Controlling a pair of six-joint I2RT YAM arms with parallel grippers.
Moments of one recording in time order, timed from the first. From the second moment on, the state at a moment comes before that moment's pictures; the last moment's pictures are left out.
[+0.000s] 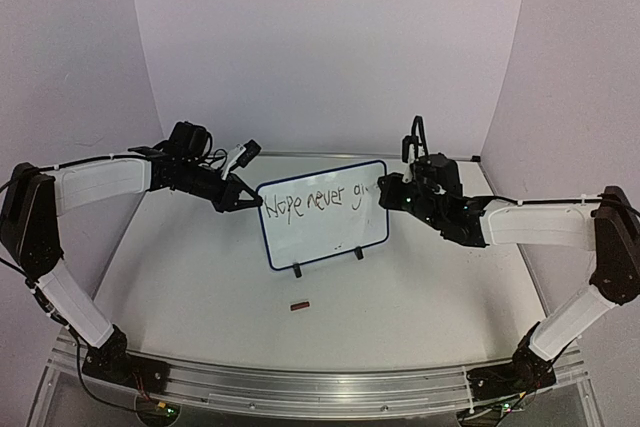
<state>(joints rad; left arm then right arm) -0.45 1.59 1.17 -0.36 0.68 0.21 0.71 1.54 0.93 0.27 0.29 0.48</state>
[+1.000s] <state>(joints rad) -0.46 1.59 1.17 -0.36 0.68 0.21 0.71 1.55 0.93 0.22 0.32 0.49</state>
